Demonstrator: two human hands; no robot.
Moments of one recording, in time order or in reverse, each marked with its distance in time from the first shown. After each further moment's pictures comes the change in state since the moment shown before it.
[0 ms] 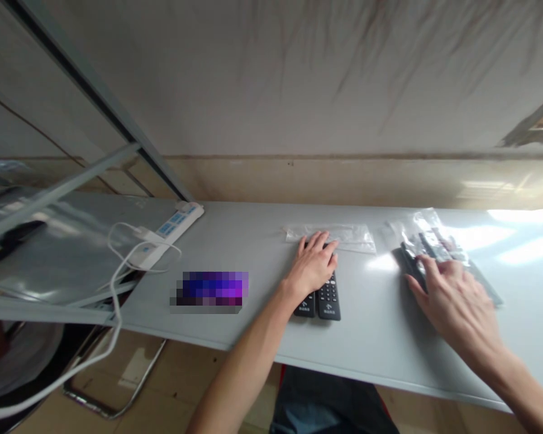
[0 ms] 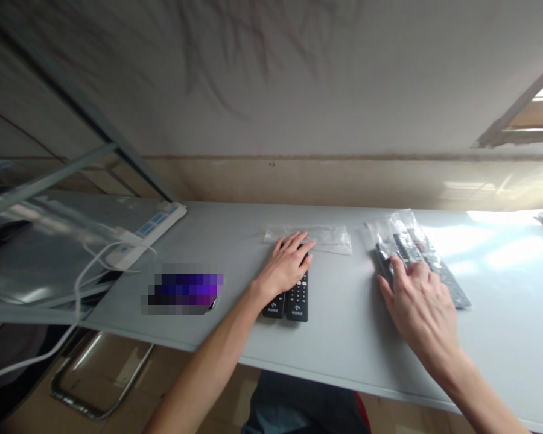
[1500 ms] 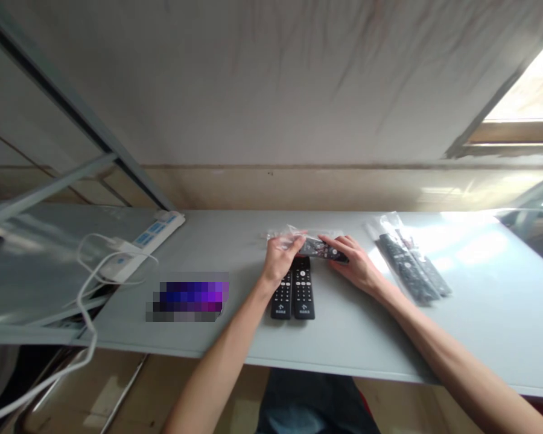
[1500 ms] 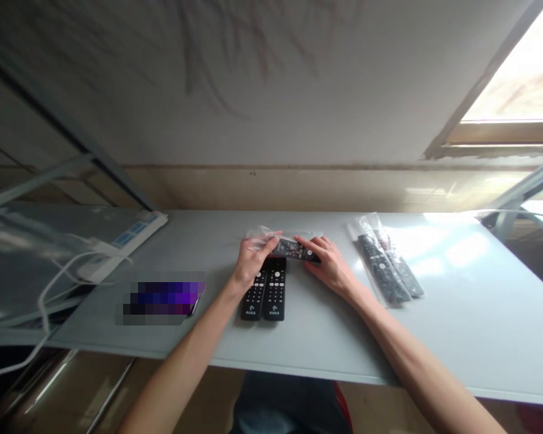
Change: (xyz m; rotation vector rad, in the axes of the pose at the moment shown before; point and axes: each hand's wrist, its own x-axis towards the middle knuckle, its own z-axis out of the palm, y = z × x) left_hand 0.015 -0.012 -0.004 -1.247 0.424 -0.182; right_hand 0.079 -0.057 0.030 0.897 0.001 -0.354
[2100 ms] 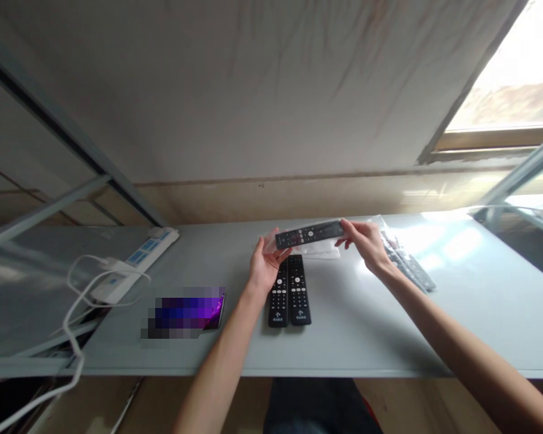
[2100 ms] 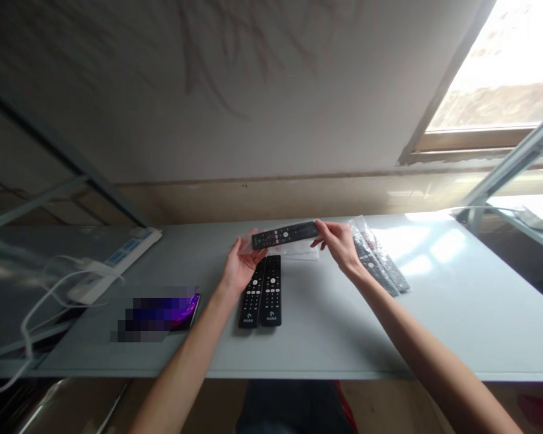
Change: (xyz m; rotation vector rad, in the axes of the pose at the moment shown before) left_hand 0.012 0.010 -0.015 -0.768 0.182 -0.328; right_hand 0.043 -0.020 -0.047 0.504 0.322 0.395
